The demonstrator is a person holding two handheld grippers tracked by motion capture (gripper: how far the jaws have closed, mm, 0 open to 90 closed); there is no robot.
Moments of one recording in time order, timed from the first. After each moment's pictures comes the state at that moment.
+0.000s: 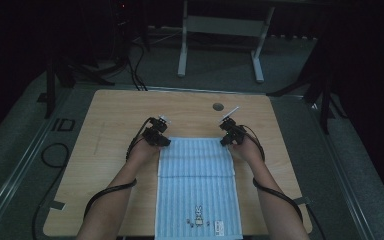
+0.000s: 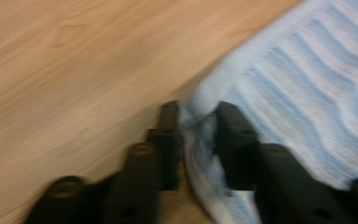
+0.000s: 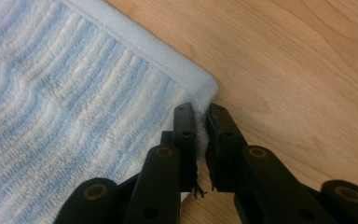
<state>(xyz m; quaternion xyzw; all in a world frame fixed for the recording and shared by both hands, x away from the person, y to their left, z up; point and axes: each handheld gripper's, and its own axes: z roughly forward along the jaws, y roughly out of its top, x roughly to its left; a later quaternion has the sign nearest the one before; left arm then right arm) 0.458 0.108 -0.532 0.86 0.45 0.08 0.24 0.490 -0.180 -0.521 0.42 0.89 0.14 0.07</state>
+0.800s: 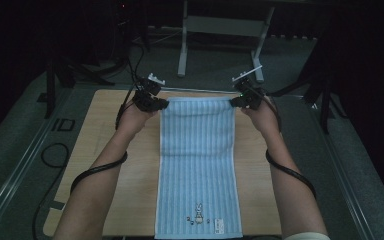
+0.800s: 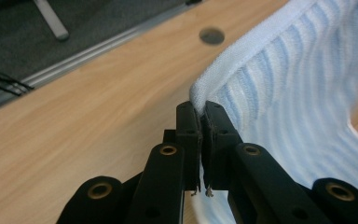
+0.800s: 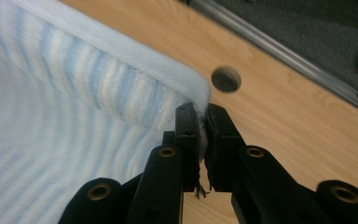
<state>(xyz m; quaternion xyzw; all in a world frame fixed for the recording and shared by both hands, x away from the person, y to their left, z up) 0.455 0.128 -0.369 0.82 0.41 0.16 0.36 0.497 -0.196 -0.359 0.41 0.86 0.27 0.18</state>
